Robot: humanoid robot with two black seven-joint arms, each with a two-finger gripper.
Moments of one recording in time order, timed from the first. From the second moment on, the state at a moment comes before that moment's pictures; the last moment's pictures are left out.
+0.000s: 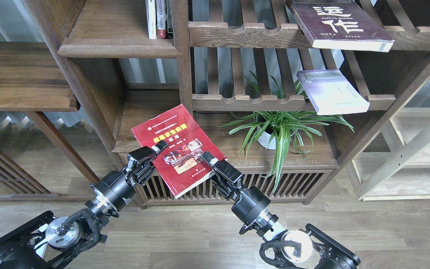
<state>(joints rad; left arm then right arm) -0.25 0.30 -0.70 -1.21 -0.54 -0.49 0.11 0.11 0.02 0.83 1.12 0.20 0.58 -0.05</state>
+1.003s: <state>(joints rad) -0.20 0.85 -1.01 -1.61 -0.17 -0.49 0.12 0.14 0.01 1.04 1.03 0.08 0.58 -0.06</state>
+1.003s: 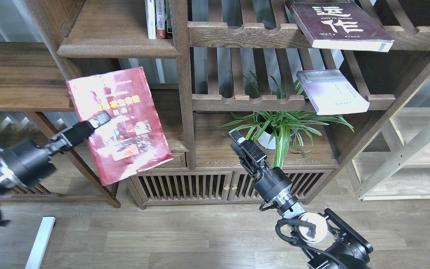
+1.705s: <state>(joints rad) -0.20 0.83 -1.47 -1.70 0.03 -0.49 0.14 0.14 -0.01 1.02 1.02 -0.02 0.58 -0.06</state>
